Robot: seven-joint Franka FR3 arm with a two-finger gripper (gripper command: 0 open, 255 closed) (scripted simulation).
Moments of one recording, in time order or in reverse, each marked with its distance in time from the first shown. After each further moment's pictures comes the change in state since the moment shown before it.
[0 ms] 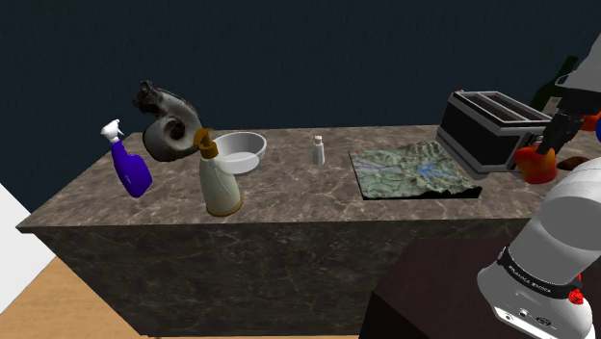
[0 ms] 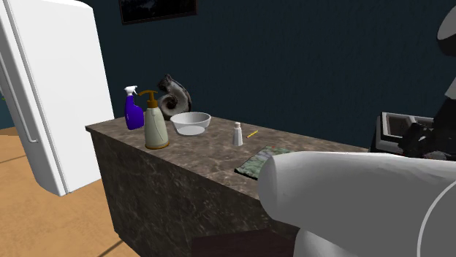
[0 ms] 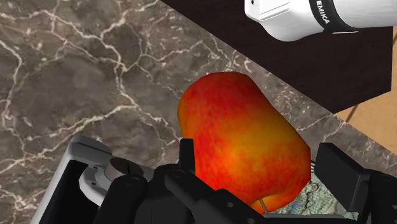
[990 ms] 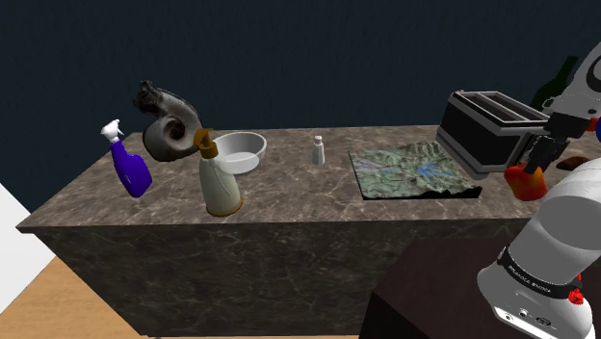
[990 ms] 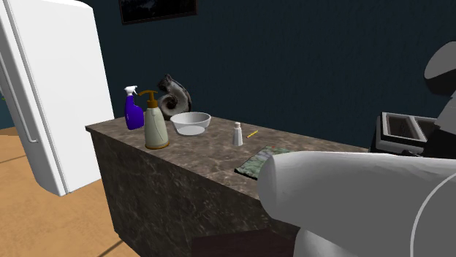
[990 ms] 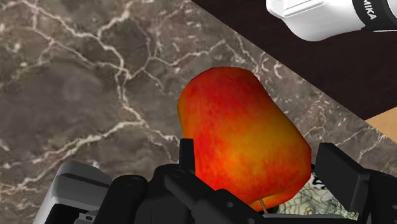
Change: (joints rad) arm -0.017 0.010 -0.131 -0.110 -0.113 0.131 -0.008
